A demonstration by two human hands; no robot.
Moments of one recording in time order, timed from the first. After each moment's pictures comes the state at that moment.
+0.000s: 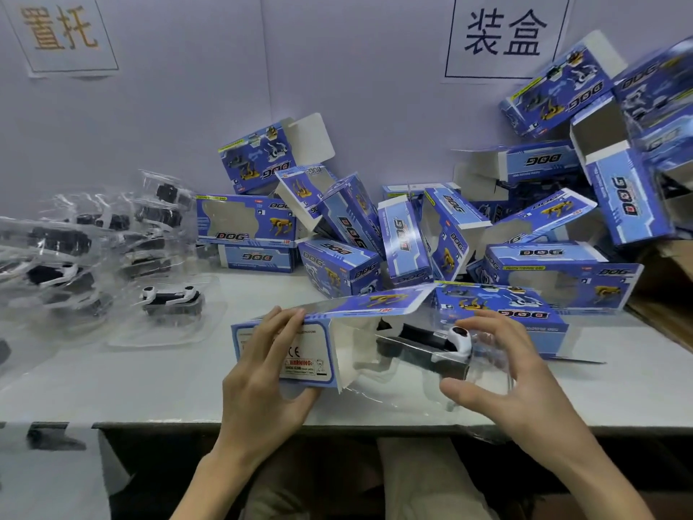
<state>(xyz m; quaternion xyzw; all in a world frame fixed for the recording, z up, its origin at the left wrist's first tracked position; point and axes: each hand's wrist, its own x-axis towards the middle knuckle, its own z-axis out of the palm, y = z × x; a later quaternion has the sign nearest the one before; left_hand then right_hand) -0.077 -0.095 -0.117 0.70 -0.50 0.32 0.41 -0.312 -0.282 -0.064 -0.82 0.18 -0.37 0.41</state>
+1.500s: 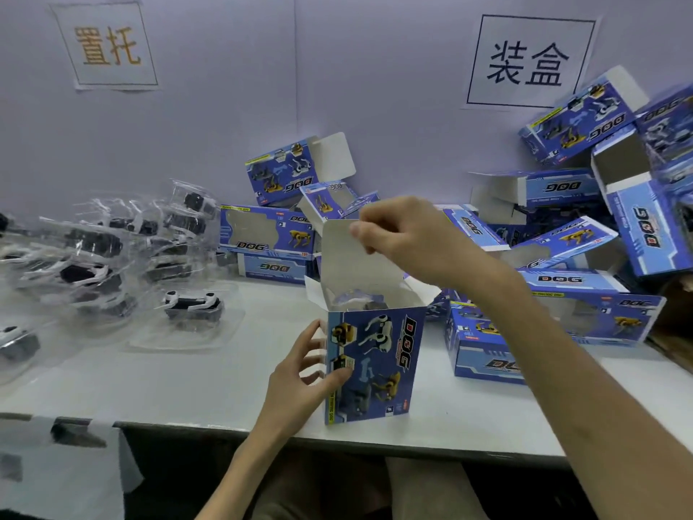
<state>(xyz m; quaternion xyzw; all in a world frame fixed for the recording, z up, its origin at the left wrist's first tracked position) -0.062 -0.122 -0.125 0.69 -0.37 -0.07 0.61 -0.181 -0.257 0.092 -0.93 -0.03 -0.29 0.23</state>
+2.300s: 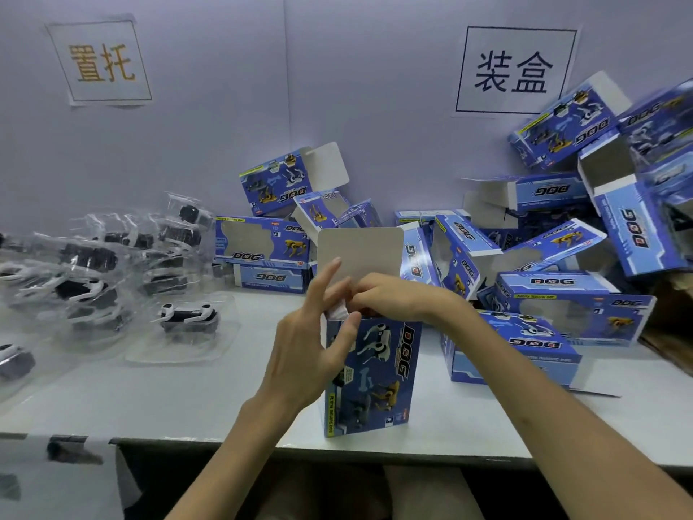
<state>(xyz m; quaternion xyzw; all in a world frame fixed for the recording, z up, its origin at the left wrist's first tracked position) -0.091 -0.132 -0.037 0.66 -0.51 0.20 0.51 -0.146 -0.280 0.042 -0.96 0.06 -0.01 0.29</state>
